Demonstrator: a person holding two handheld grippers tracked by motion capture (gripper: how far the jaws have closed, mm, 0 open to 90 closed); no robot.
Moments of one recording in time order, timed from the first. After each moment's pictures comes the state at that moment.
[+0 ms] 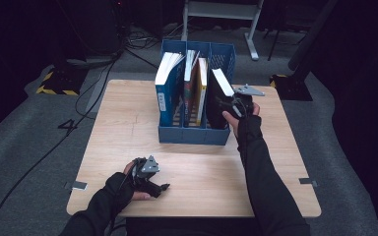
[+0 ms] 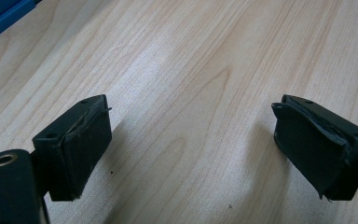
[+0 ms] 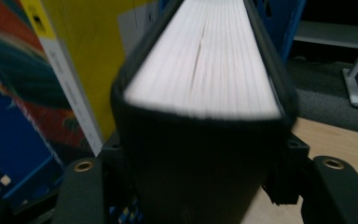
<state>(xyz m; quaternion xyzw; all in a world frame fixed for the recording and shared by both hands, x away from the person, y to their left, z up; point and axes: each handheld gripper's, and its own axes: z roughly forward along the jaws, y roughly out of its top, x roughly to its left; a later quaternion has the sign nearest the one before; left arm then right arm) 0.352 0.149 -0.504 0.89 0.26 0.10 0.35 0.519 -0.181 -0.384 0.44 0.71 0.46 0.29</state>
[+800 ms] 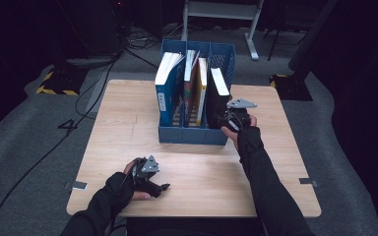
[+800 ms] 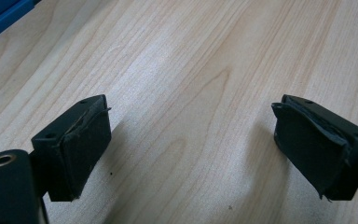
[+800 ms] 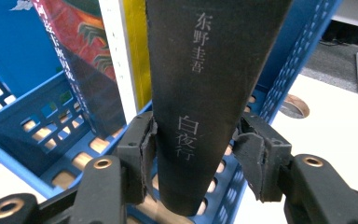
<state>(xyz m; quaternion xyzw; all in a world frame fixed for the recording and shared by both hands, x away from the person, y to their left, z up) 0.353 0.149 -0.504 0.89 0.26 0.09 0.35 0.501 -0.174 -0.413 0.41 0.77 0.41 0.27</state>
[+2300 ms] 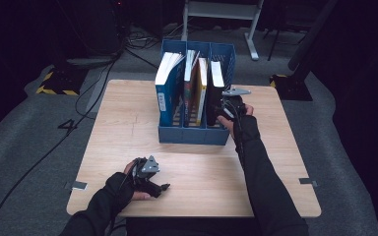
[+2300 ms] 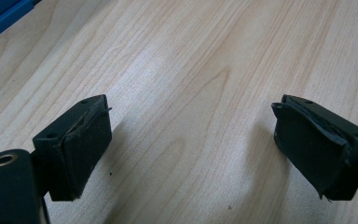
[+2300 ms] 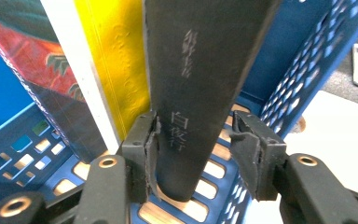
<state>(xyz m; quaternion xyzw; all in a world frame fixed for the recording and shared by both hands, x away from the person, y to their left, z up) 0.352 0.149 -0.504 0.89 0.26 0.09 0.35 0.532 -0.163 -0.398 0.43 0.77 0.39 0.27</state>
